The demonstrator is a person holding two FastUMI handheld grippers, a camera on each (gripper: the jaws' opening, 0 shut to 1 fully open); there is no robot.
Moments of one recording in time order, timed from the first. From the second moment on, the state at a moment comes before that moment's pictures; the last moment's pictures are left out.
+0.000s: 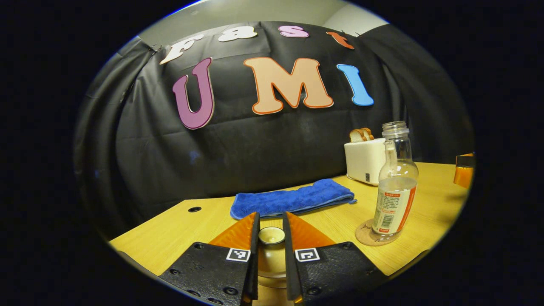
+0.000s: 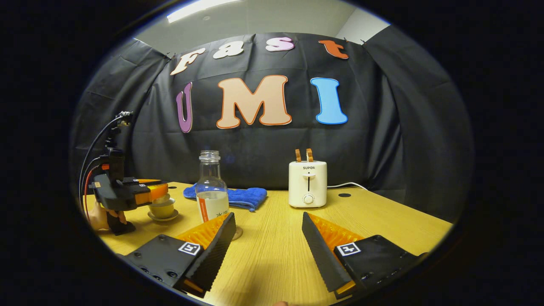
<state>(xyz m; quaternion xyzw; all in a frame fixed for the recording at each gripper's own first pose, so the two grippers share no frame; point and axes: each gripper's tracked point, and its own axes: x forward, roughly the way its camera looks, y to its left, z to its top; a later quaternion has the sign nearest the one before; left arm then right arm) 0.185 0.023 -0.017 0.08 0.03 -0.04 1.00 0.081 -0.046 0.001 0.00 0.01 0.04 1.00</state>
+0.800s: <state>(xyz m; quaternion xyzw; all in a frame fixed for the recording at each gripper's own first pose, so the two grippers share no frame) 0.190 0.020 -0.032 0.09 0.08 -0.05 0.99 0.082 -0.053 0.001 0.00 0.01 0.03 1.00</state>
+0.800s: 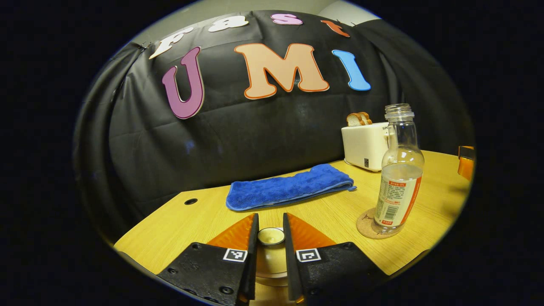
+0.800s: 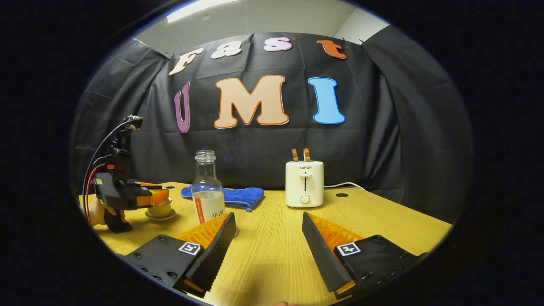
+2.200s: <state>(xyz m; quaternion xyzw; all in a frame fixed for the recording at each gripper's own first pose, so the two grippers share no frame) 0.084 0.049 -0.007 0.01 0.01 -0.02 1.00 0.069 -0.031 0.001 0.00 0.01 0.02 1.00</state>
